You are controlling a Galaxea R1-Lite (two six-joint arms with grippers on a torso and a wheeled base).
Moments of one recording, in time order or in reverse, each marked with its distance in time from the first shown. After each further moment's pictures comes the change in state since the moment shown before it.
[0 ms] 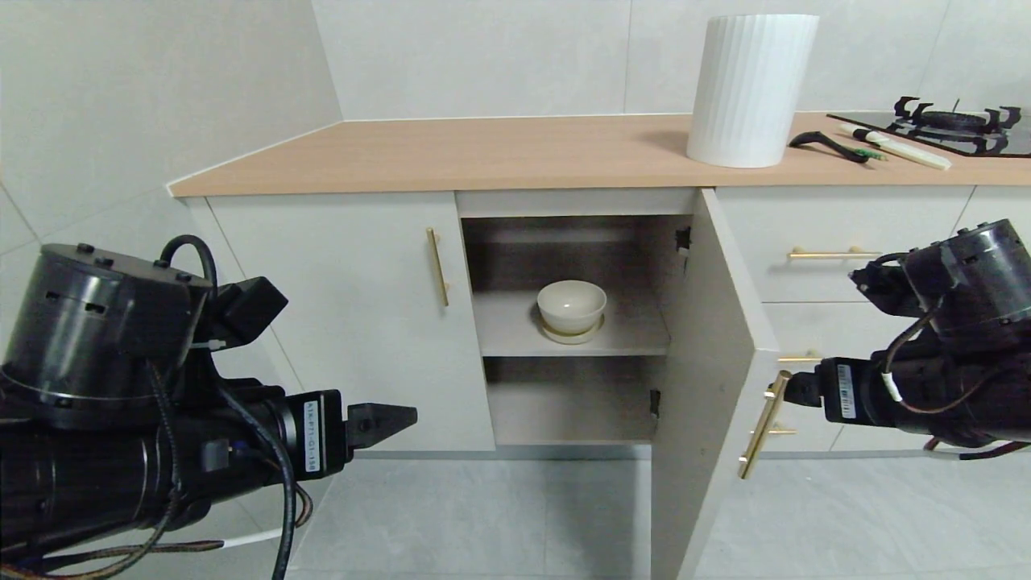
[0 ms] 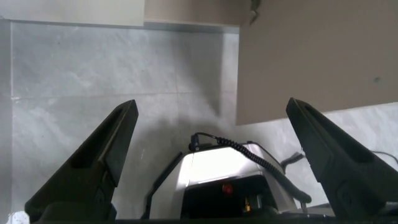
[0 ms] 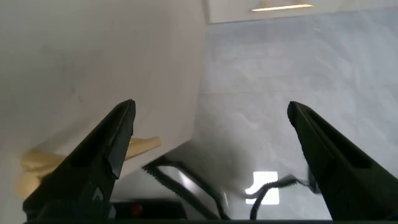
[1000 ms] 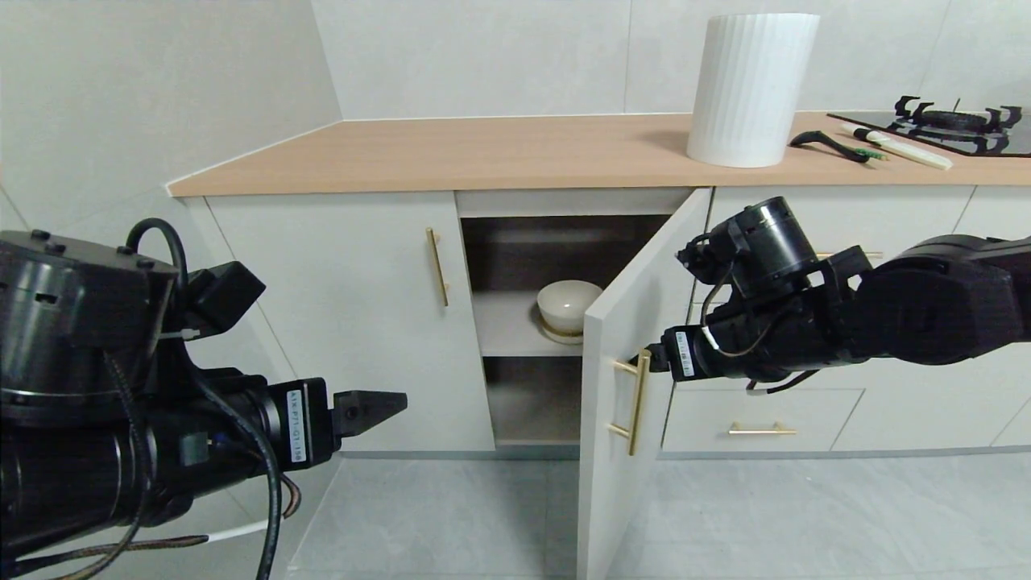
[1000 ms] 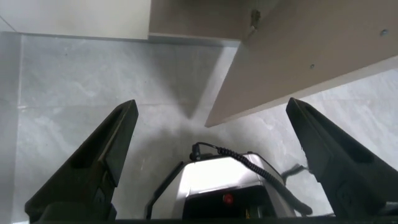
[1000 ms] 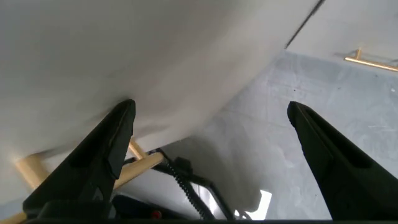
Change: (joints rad) left arm 0.000 -0.030 -0.009 -0.008 0.040 0.001; right arm 0.133 0.357 -0.381 -0.005 0.131 -0.103
